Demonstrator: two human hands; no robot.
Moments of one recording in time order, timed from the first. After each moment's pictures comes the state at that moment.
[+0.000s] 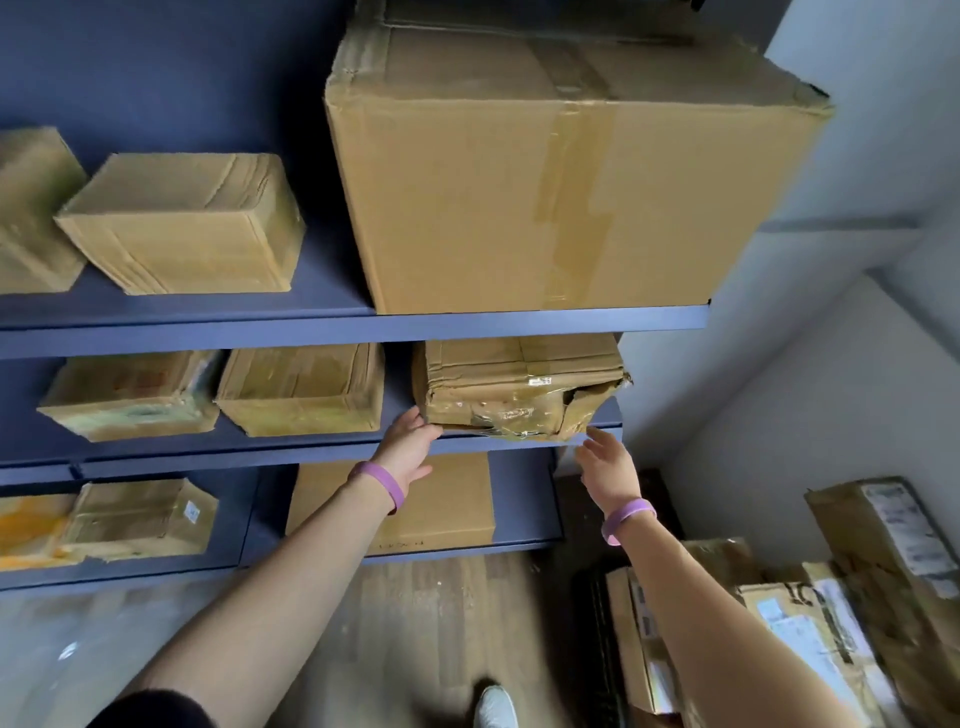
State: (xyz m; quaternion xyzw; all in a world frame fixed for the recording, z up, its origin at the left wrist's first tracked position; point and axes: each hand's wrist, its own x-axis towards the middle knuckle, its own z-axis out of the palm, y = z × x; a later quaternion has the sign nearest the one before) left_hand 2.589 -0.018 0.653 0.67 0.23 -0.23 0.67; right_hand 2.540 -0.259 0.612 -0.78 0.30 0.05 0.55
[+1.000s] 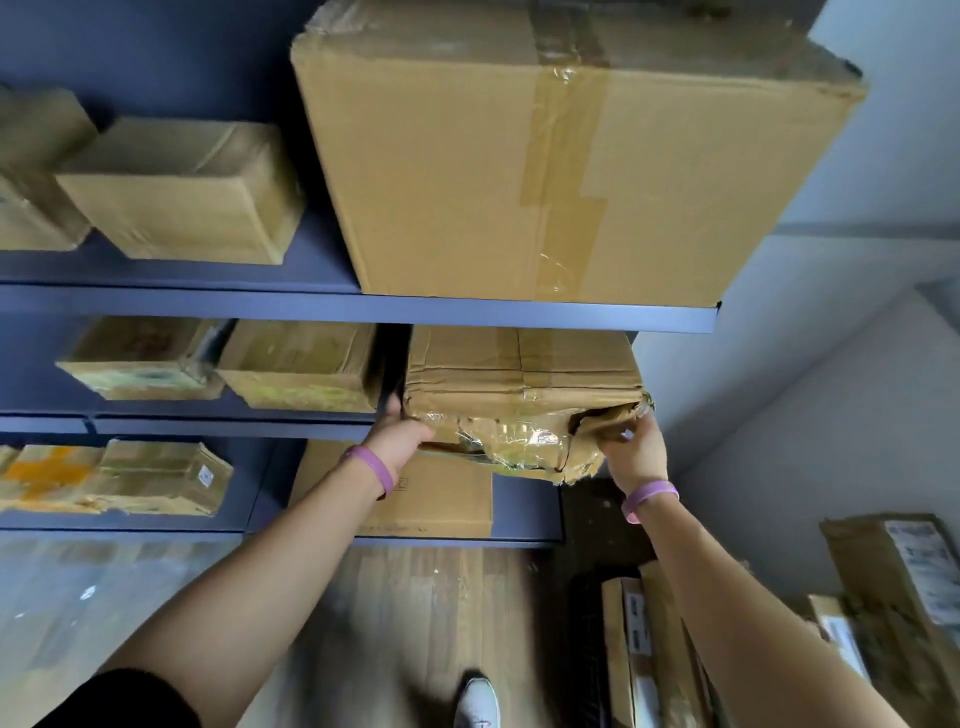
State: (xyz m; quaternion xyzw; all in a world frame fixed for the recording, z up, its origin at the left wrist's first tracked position) left_hand 2.590 -0.022 0.629 0.72 0.23 -0.21 0.63; right_hand 2.558 -0.309 0.613 -0.81 0.26 -0.03 0.53
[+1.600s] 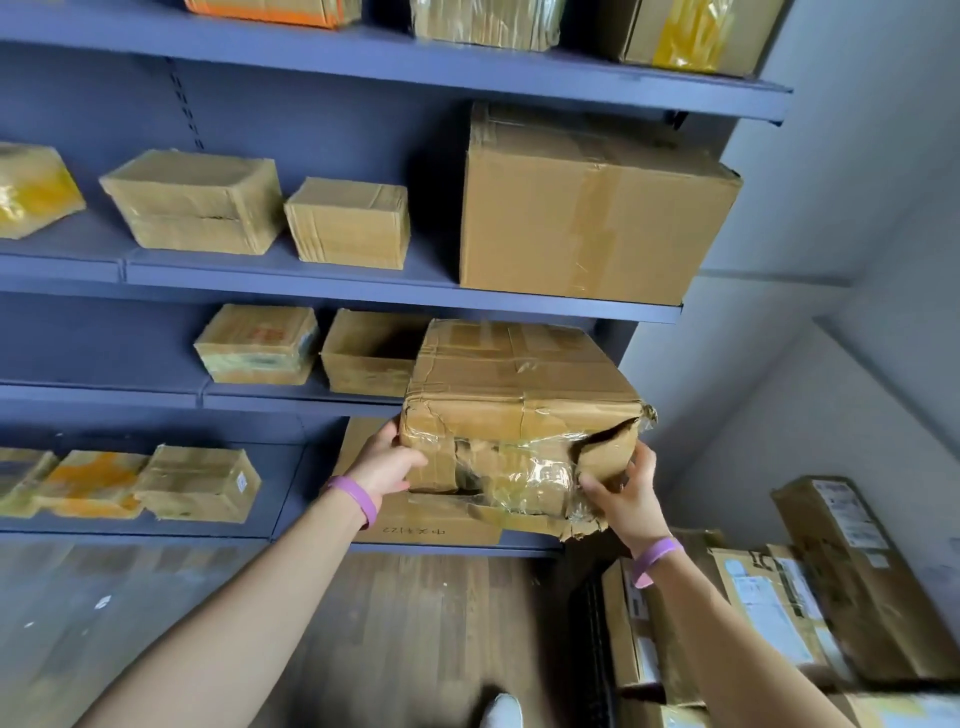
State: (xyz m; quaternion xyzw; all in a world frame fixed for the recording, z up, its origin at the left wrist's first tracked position) left_hand 2.395 0.091 0.712 0.74 0.14 -0.19 0.63; right_hand 2.339 -0.210 0.686 -0.79 0.12 -0.05 0.60
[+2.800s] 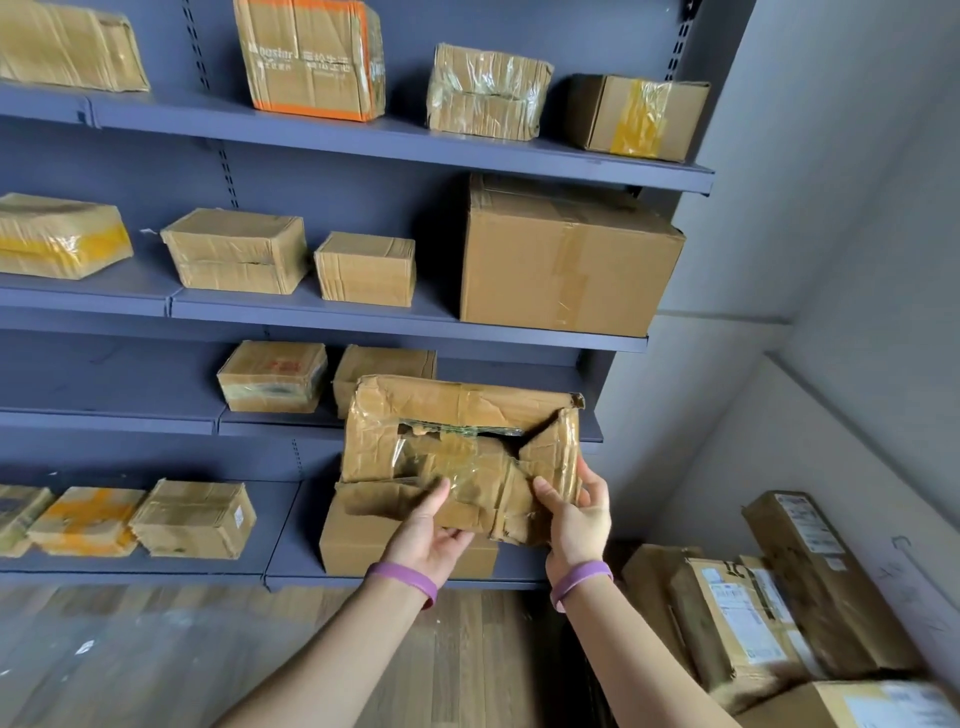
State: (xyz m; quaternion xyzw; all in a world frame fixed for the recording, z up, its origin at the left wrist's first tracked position) left_hand 2.277 0.046 0.740 0.26 0.26 -0.18 0.91; right_hand 2.279 -0.115 0.720 -0.55 0.21 -0.17 0.79
